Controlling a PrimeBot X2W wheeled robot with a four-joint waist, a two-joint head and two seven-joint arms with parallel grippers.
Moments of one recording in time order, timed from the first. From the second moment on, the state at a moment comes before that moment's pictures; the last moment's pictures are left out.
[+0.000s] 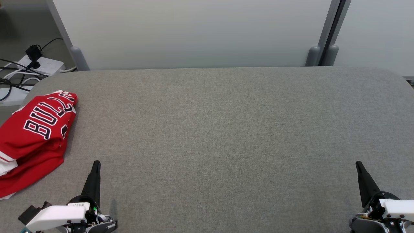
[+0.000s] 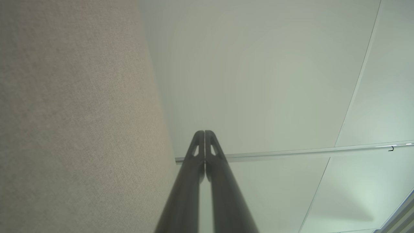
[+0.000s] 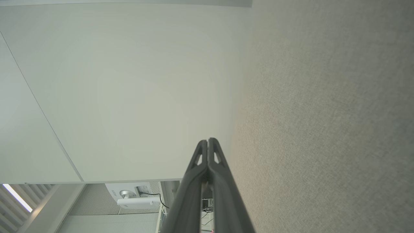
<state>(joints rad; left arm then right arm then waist) -0.05 0.04 0.08 0.27 -1.60 -0.12 0.11 -0.06 -0.04 -0.13 0.27 1.60 0.13 0.11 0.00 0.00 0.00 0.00</state>
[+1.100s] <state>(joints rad) -0.01 0.03 0.07 0.30 -1.60 -0.12 0.09 -0.02 -0.02 -0.12 0.30 1.59 0.13 0.09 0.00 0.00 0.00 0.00</state>
